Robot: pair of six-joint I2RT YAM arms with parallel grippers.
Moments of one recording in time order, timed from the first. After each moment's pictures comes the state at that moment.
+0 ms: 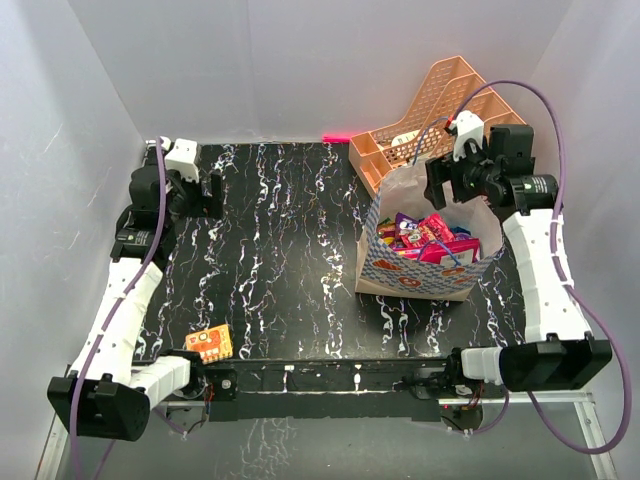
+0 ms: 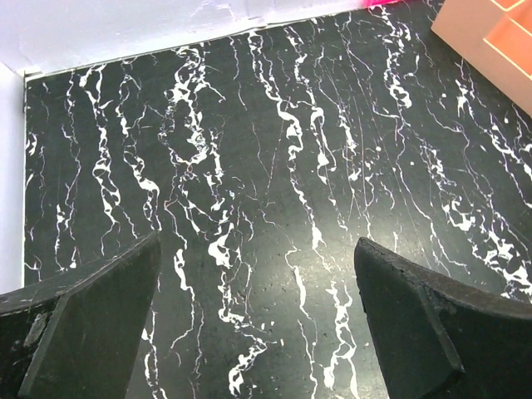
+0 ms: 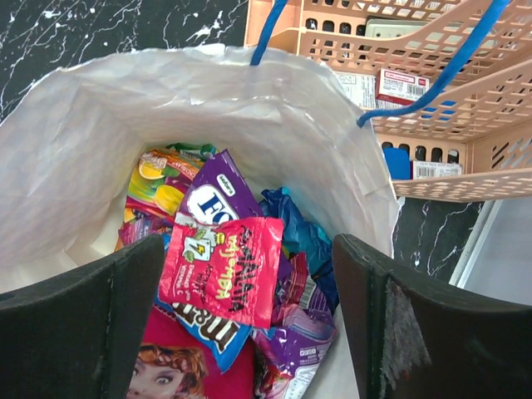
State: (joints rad) left arm -0.10 1.07 1.08 -0.38 0.11 0.11; right arm 0.01 1.27 1.50 -0.88 -0.33 -0.32
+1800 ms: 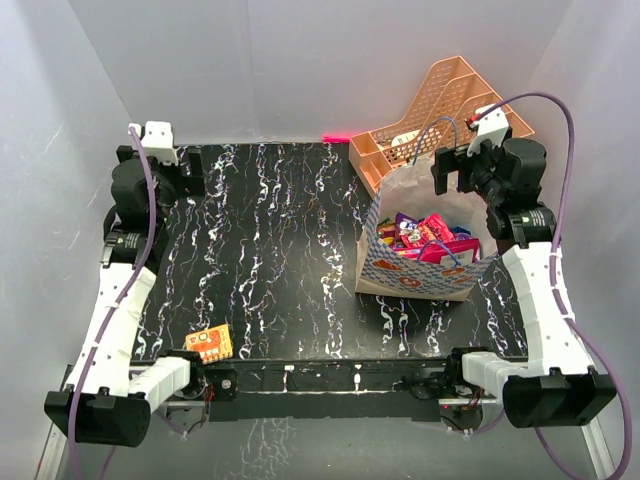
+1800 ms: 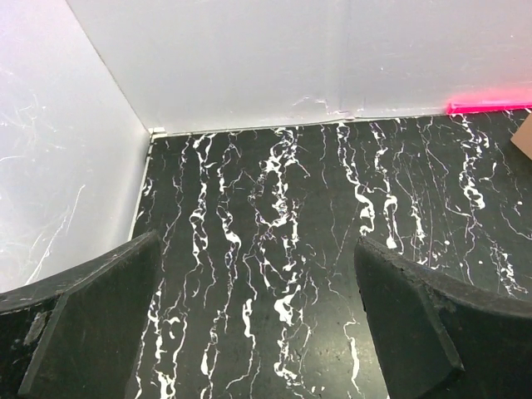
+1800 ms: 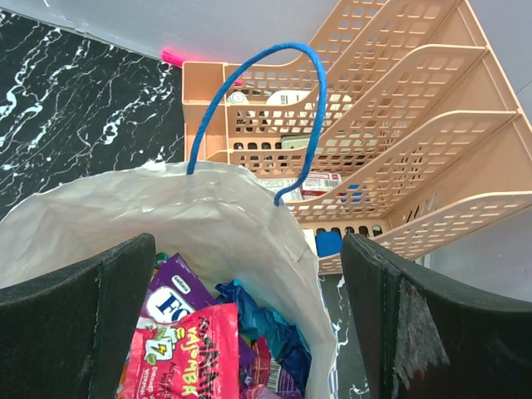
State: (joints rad) left arm -0.08 1.04 1.15 -0.27 -0.11 0.12; right arm 0.01 1.13 1.29 -0.41 -0.20 -0.21
